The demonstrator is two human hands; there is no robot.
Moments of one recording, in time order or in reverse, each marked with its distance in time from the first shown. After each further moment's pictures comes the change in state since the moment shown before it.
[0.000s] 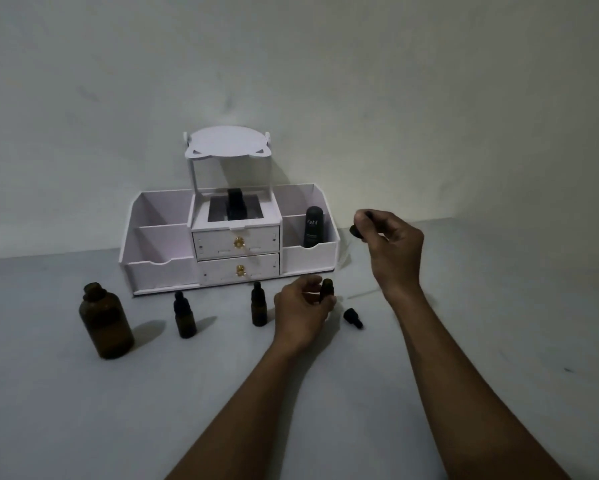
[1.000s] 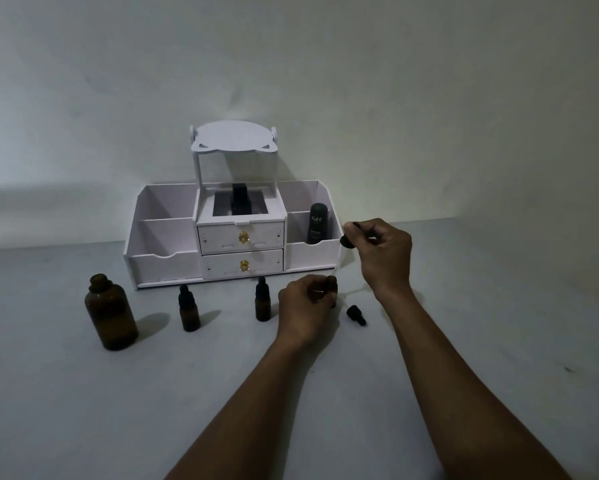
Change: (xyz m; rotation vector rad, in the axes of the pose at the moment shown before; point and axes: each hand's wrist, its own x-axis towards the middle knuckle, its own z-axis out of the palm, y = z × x) left_hand -0.012 0.011 -0.002 0.006 -0.025 -0.023; right_hand -0.005 0.014 0.014 -0.203 -0.050 -0.035
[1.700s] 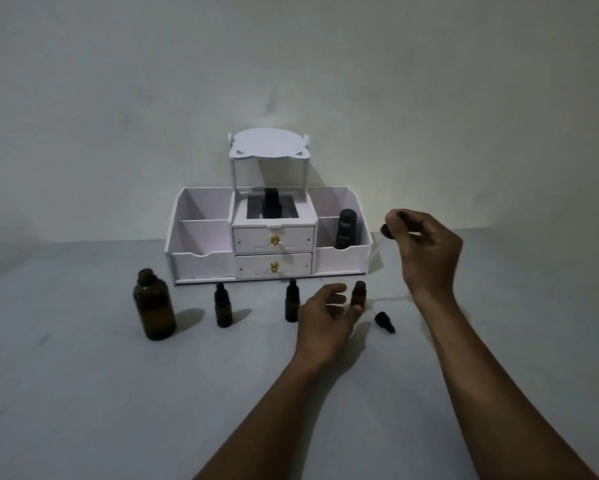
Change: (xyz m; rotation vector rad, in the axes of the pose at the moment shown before) left_hand -0.018 -0.006 -0.017 -0.049 0.000 -0.030; right_hand 0.000 -0.024 -0.011 0.190 0.070 -0.074
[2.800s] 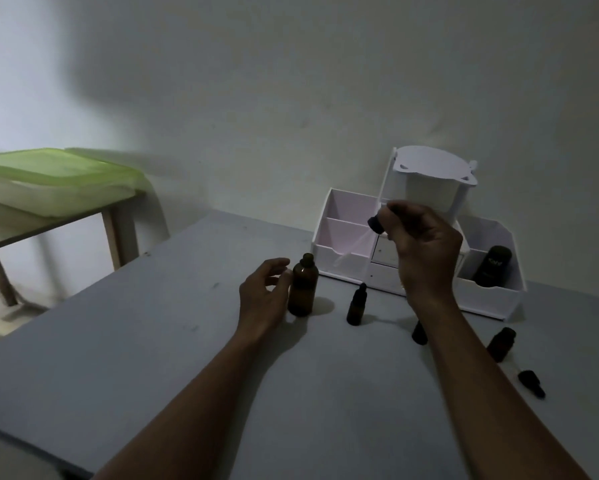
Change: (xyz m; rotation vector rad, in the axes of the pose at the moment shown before) left_hand -0.030 -0.068 -0.254 0.045 0.647 0.123; right_hand -0.075 -0.090 0.180 0.385 -0.384 0.020
